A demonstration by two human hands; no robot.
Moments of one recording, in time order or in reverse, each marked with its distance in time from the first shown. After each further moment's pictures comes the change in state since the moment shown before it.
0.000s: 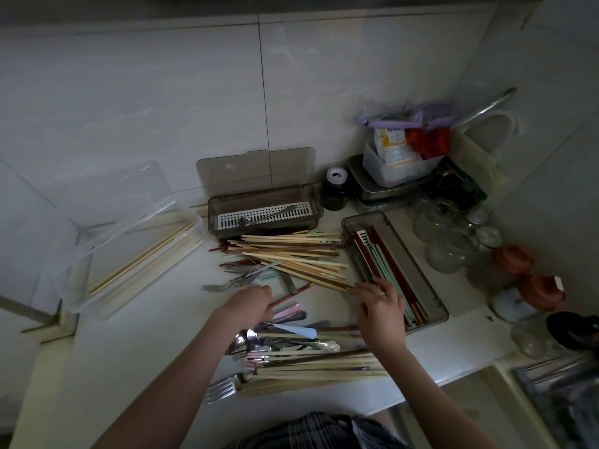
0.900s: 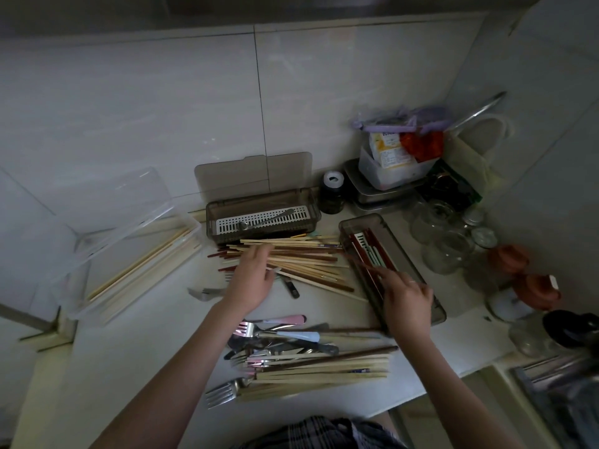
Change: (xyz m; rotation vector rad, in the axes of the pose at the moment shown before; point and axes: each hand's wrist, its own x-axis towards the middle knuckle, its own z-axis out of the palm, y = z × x) left_hand 0.003 0.009 -0.031 -0.360 0.647 0.027; right_hand 0.018 0.023 -0.031 -0.074 0.150 0.066
